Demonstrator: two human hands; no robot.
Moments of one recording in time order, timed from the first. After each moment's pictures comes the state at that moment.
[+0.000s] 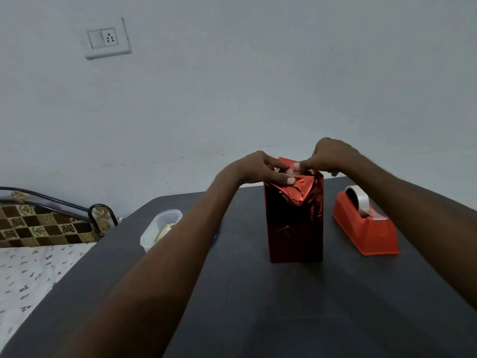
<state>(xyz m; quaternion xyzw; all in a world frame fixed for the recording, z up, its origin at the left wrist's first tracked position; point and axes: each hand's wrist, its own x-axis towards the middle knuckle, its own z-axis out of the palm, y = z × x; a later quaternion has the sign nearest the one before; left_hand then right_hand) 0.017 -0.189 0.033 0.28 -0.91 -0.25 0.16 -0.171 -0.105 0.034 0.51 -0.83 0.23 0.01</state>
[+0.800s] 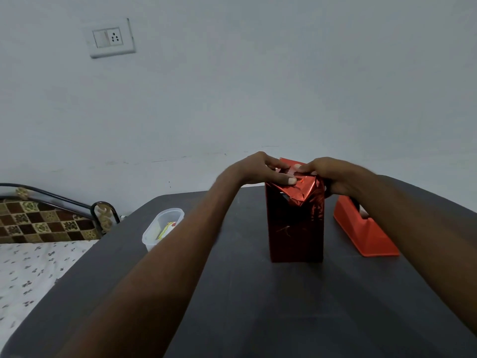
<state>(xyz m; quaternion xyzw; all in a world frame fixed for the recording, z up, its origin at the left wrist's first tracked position) 0.021 -0.188 0.030 0.29 -0.91 -0.24 0.15 -0.164 -0.108 0.003 0.41 -0.71 0.44 -0.36</state>
